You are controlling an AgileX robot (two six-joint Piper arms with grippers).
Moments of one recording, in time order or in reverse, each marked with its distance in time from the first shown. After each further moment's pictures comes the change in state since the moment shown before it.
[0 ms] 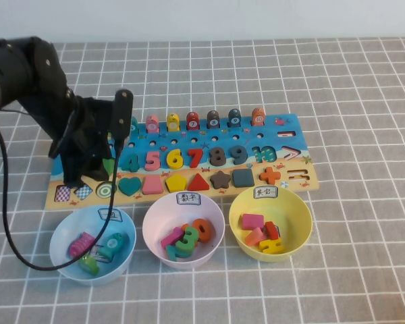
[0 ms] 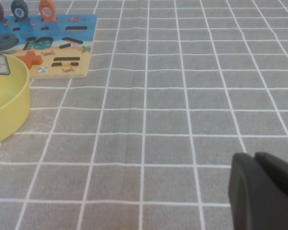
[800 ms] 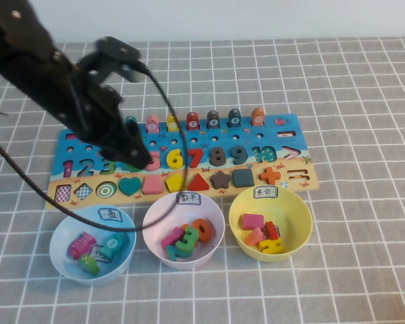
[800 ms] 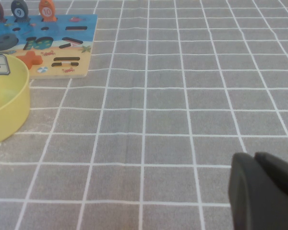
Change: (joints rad) right arm 0.000 0.000 0.000 0.000 0.000 0.000; left arm -0.052 -0.195 0.004 -0.260 0.193 -0.742
